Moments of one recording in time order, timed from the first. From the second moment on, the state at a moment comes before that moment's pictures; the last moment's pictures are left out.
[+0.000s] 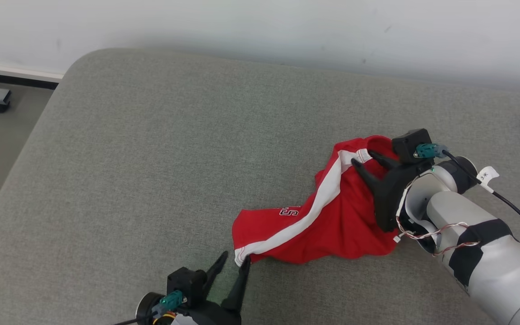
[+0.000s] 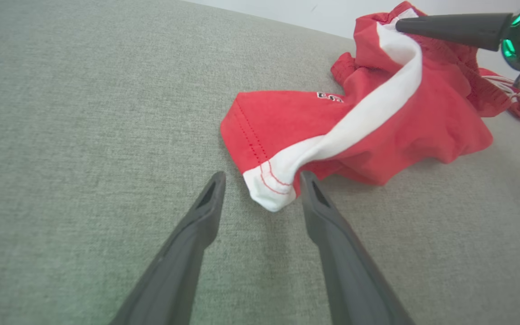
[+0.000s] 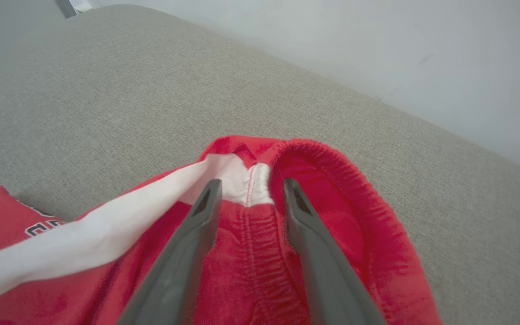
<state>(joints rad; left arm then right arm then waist) -0.32 0.05 -0.51 0.63 -0.45 -0.12 -0.26 -0.88 -0.41 0.92 0.89 0.75 0.13 -0.01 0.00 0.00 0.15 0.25</state>
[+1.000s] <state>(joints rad) -0.04 0.08 -0.27 0.50 -0.31 -0.10 -0.26 -0.30 -0.63 0.75 0.32 0.96 0.13 -0.17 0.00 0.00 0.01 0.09</state>
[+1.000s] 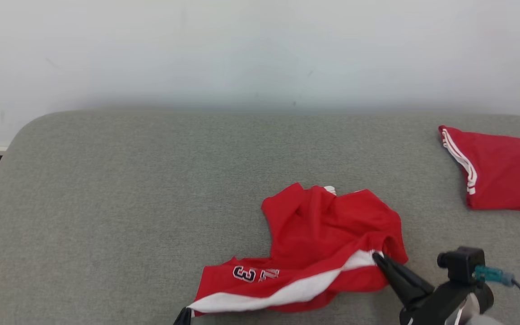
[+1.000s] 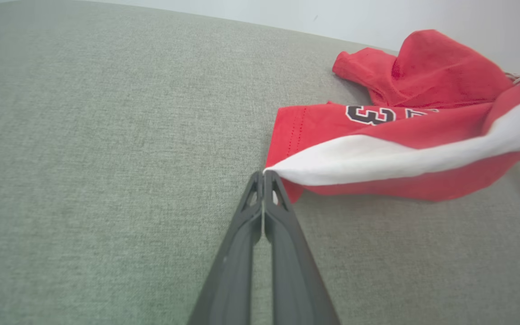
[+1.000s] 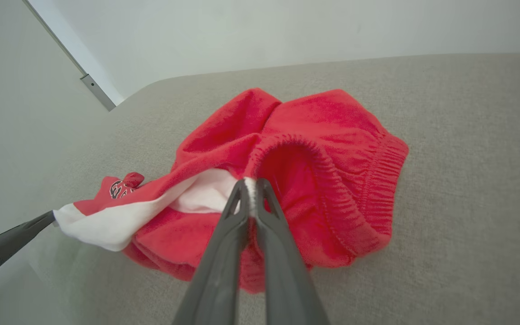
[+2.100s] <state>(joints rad) 0.05 0.11 -0.17 0.41 -0.25 -0.11 -0.26 0.20 -0.46 0.34 0.06 0.69 0.13 0.11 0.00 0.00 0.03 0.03</state>
